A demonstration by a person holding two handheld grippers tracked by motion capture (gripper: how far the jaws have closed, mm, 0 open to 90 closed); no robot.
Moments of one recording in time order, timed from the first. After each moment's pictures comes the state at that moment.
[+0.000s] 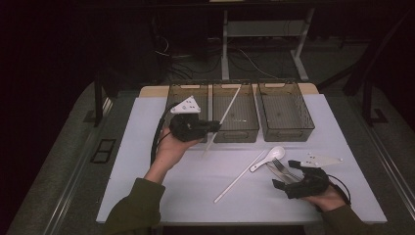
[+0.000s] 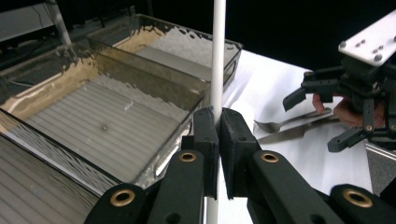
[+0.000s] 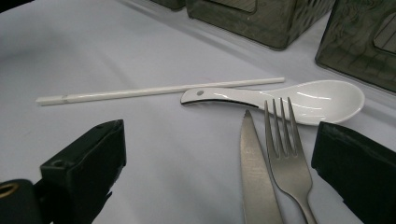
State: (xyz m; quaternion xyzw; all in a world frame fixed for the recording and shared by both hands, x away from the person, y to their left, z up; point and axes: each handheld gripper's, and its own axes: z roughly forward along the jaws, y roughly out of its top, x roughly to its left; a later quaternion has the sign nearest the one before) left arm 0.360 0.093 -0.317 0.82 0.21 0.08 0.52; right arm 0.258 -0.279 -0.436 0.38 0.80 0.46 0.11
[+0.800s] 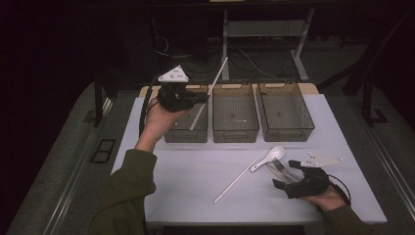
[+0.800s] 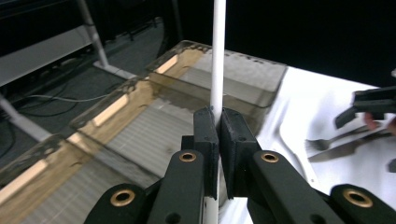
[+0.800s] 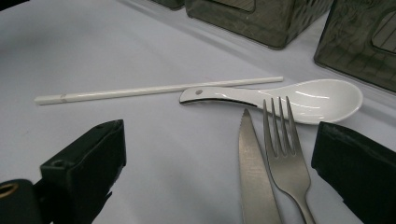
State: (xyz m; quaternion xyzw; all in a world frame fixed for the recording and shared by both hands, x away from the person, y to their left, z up) left arm 0.413 0.120 -0.272 0.82 0.21 0.14 0.51; right arm 0.258 -0.280 -0.436 0.38 0.80 0.45 0.11
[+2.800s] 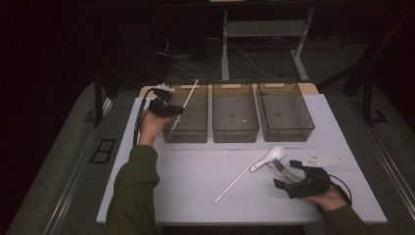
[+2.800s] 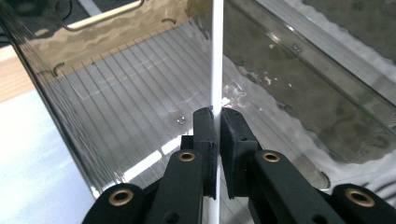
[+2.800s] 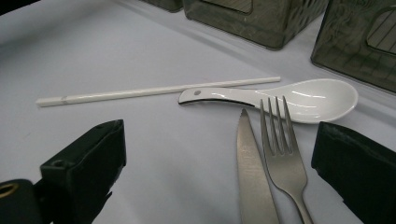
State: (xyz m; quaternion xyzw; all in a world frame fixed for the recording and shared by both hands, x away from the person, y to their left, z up) left arm 0.486 0.173 -0.381 0.83 0.41 0.12 0.36; right arm 0.258 -0.282 -0.435 0.39 0.79 0.46 0.11
